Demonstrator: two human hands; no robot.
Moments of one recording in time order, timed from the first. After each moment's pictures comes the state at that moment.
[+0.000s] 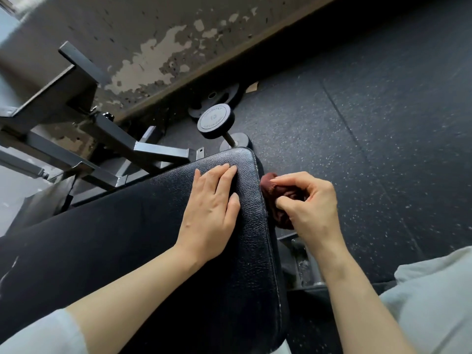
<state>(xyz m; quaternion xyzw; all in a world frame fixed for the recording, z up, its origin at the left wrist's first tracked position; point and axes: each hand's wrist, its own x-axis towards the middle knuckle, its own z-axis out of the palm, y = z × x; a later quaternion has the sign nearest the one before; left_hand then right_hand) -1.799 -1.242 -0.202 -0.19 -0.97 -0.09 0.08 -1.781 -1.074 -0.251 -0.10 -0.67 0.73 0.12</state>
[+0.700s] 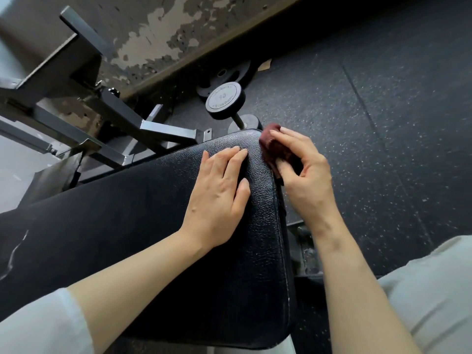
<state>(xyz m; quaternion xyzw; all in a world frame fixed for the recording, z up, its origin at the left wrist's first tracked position) -1.799 -1.243 -0.200 -0.19 -0.98 -0.09 0.06 -1.814 -1.088 -0.252 0.00 -0.68 0.72 0.15</state>
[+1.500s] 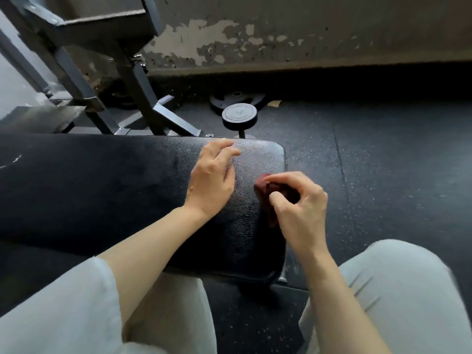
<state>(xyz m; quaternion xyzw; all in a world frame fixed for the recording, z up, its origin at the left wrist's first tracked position) -1.759 -1.272 -0.178 -0.09 -0.93 -0.24 0.25 -1.719 -1.108 -0.175 0.04 -0.76 0.63 0.17</state>
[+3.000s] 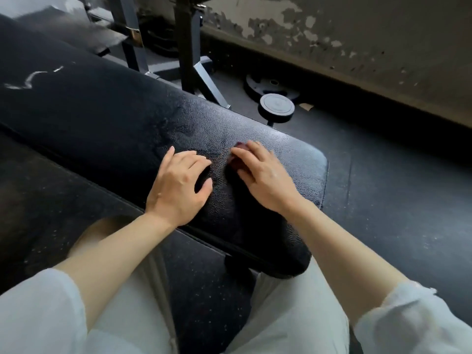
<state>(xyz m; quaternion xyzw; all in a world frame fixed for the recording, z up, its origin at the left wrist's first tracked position) -1.667 -1.380 -0.210 0.05 -0.96 -0.15 0.24 -1.782 -1.208 -0.191 0.39 -0.90 0.20 0.02</state>
